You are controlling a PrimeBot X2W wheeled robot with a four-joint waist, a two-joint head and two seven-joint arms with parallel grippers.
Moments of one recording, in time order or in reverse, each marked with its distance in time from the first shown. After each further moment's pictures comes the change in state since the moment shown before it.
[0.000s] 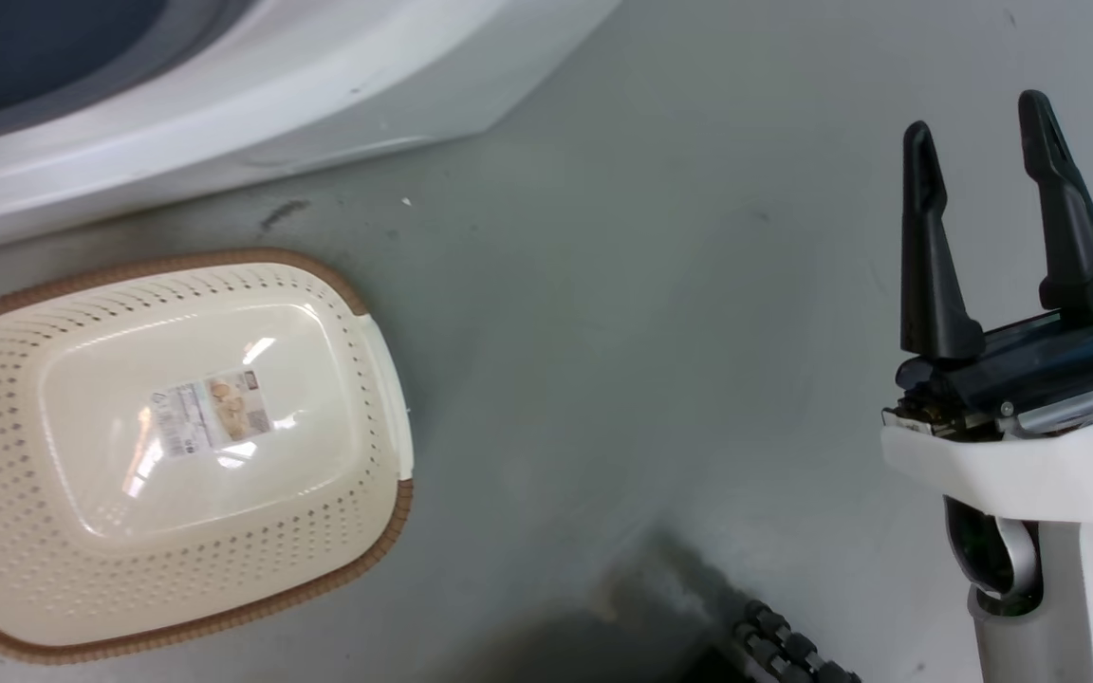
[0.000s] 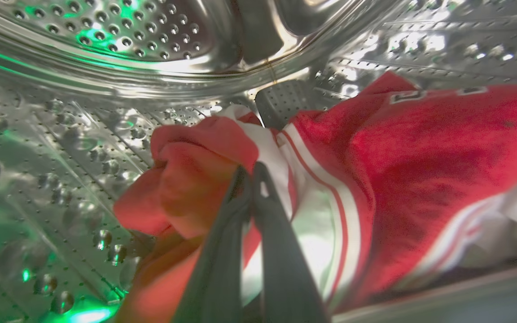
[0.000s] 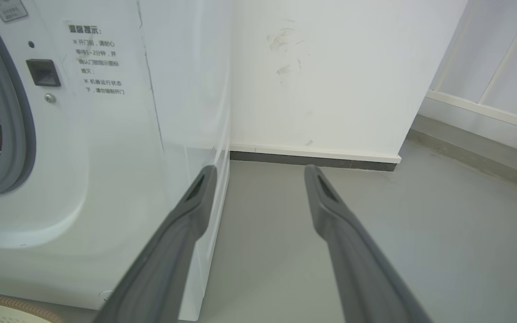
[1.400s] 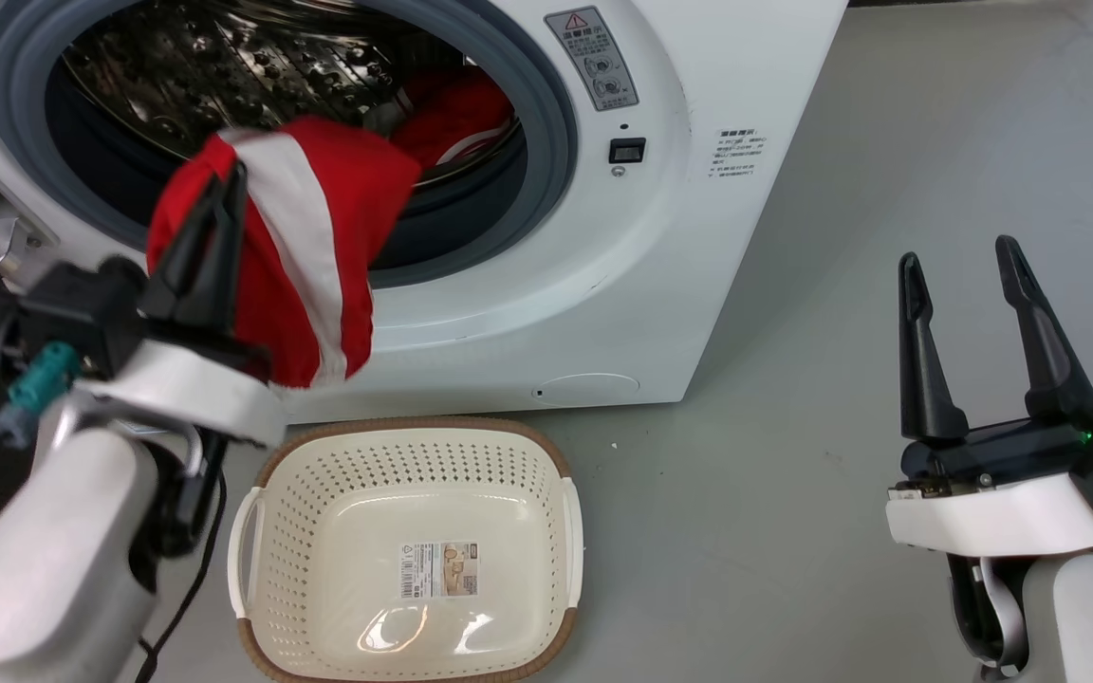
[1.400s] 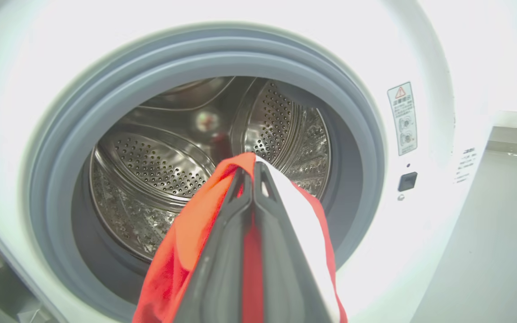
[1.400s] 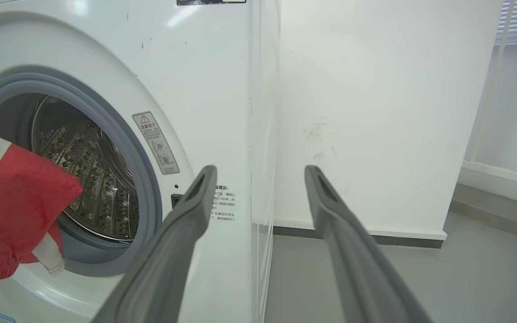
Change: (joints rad) left arm 1.026 -0.055 0.200 -0.980 0.037 0.269 -0.339; right arm 0.144 0.000 -0.071 0.126 -0.059 0.000 0.000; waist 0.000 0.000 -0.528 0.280
